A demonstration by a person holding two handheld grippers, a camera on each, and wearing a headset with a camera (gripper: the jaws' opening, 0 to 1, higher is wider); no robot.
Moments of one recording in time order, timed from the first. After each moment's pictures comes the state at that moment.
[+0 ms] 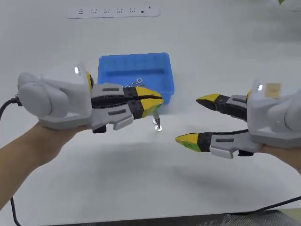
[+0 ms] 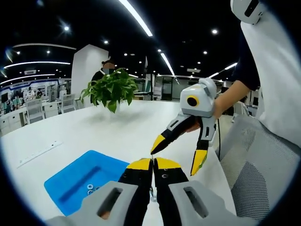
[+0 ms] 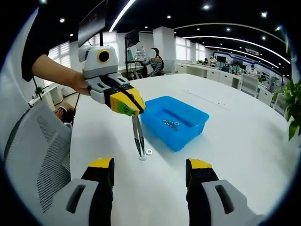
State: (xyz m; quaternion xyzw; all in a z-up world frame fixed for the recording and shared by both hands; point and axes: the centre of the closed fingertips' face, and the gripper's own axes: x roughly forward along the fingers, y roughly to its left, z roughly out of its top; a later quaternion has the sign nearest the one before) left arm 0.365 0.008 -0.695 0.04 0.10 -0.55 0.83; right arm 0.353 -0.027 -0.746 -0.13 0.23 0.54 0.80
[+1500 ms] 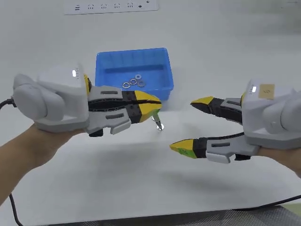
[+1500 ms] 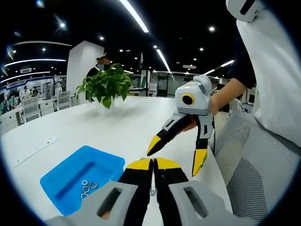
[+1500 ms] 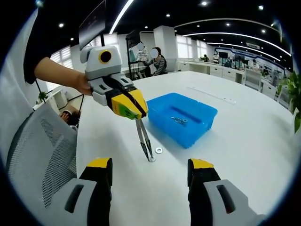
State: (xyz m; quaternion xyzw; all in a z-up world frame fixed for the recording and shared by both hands) left arm 0.354 0.007 -0.699 0.06 0.11 -0.56 0.82; right arm 0.342 -0.019 -0.752 -0.11 0.25 0.55 0.79
